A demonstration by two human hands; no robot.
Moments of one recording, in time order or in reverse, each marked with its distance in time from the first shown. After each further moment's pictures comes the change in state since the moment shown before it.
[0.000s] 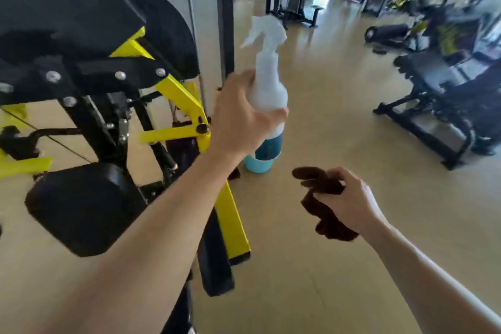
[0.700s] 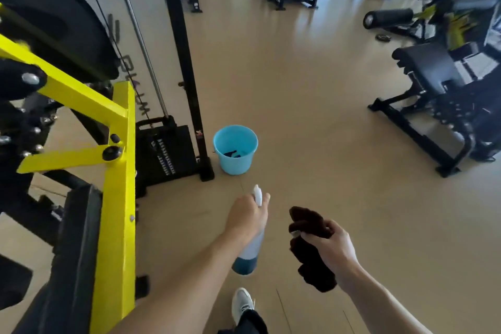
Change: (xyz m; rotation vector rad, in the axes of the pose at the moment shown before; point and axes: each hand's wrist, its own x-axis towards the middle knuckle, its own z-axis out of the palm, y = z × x) left_hand -0.038 -0.107 0.304 0.271 -0.579 -0.753; right_hand 0.170 0.162 -0.094 0.146 -0.016 0.396
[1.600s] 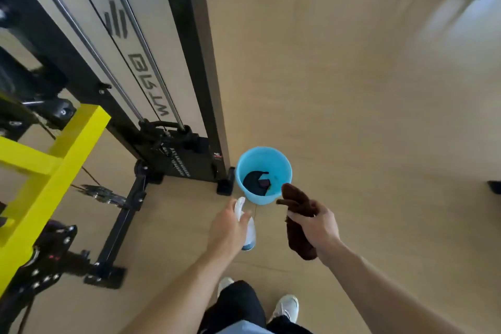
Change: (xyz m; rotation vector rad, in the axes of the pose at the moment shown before) left_hand 0.379 0.092 0.003 -0.266 0.380 -0.393; right_hand 0.480 -0.240 0.073 -0.273 -0.389 -0.067
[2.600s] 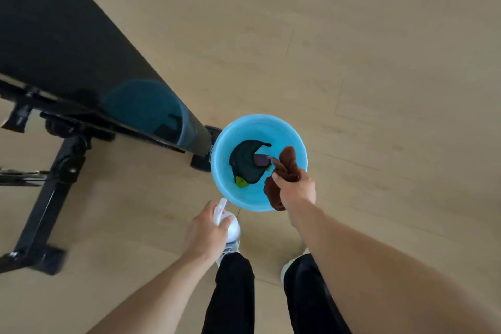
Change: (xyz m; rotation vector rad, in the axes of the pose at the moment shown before) left_hand 0.344 -0.077 0.199 0.022 -0.078 -0.400; right_hand 0.477 0.068 0.140 -0.118 -0.039 0.278
